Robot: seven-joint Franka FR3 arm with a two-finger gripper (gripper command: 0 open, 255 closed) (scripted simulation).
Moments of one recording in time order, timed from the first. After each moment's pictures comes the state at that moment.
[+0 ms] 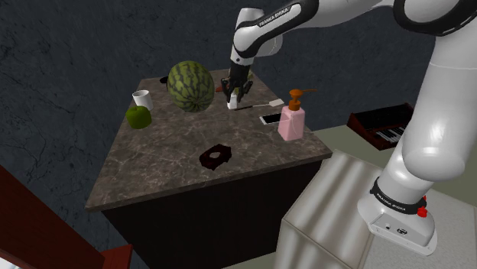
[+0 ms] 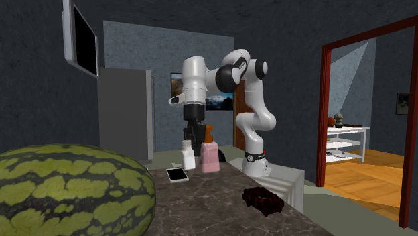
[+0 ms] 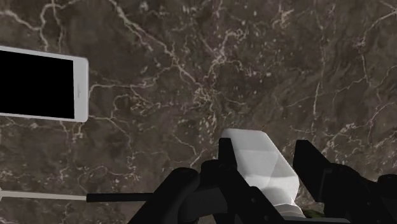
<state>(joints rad) 0.05 0.16 0.01 -1.90 0.18 2.25 0.37</state>
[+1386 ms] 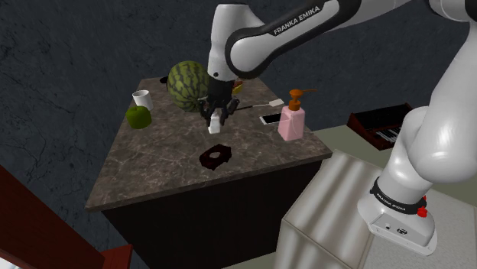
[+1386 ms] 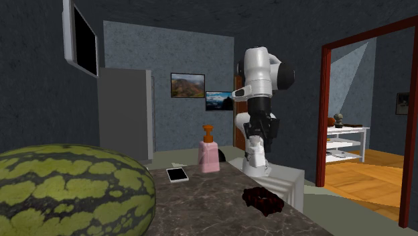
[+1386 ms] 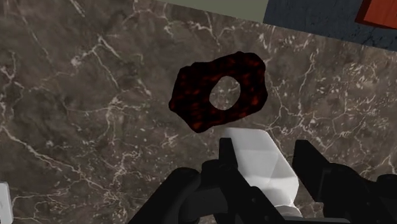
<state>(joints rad) 0.25 -0.02 0.18 -2.08 0.09 2.29 0.79</state>
